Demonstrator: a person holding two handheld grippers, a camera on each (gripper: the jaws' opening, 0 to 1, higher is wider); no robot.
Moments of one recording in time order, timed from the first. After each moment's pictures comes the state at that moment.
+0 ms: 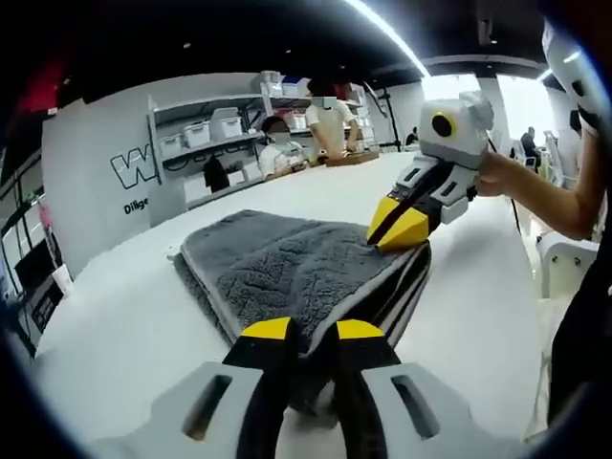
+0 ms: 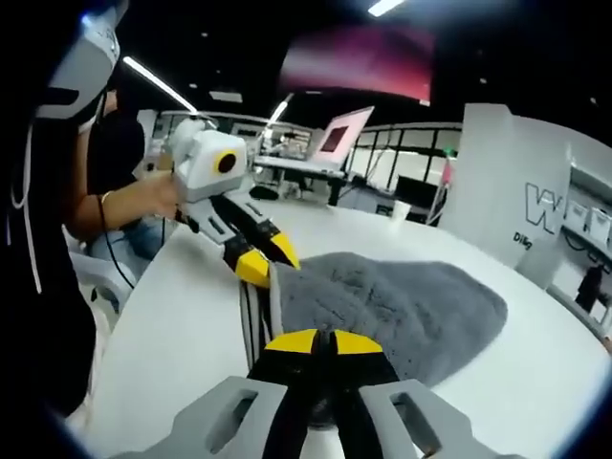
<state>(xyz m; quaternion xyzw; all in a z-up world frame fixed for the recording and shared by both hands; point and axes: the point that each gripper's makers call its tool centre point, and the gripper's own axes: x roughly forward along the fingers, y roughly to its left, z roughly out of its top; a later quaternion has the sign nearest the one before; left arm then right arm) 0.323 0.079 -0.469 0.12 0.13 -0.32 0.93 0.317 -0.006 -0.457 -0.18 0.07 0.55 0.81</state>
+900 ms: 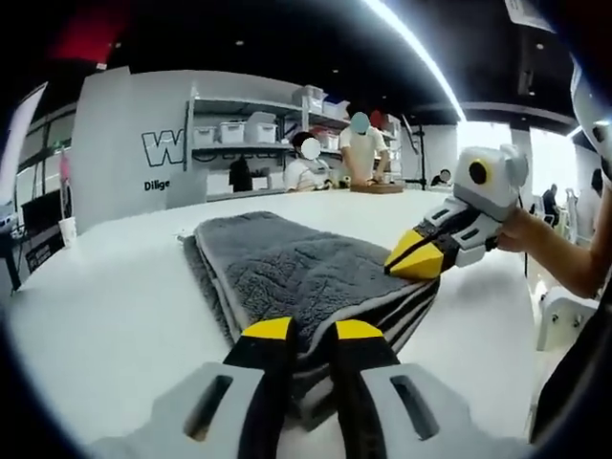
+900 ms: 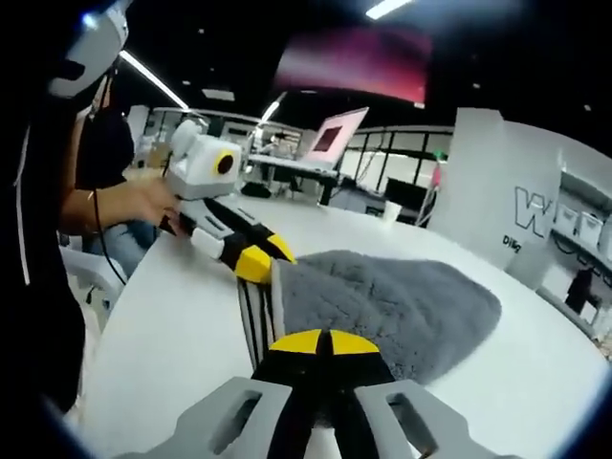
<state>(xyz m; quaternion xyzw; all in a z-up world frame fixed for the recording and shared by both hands) 0.325 0.078 -0.468 0.04 0.12 -0.29 0.95 0.316 -0.004 -0.462 -0.19 0.06 0.53 0.82</state>
